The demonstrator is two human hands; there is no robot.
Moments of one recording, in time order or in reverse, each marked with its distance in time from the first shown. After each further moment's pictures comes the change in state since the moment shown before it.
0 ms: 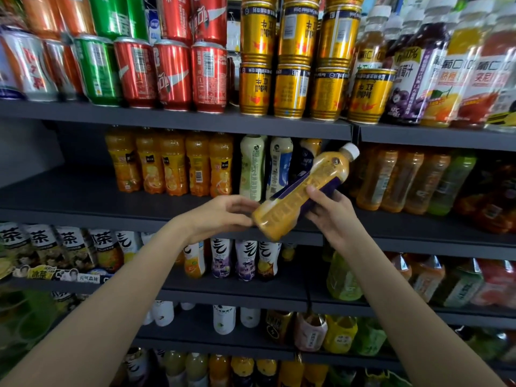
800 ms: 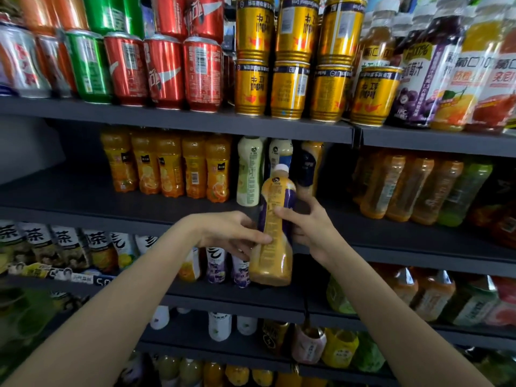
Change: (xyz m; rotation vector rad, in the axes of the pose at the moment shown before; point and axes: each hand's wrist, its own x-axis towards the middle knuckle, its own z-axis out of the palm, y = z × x) left_hand 0.028 0.006 0.019 0.139 -0.206 -0.309; right_hand 0.021 0.022 -0.001 -0.449 -0.016 0.156
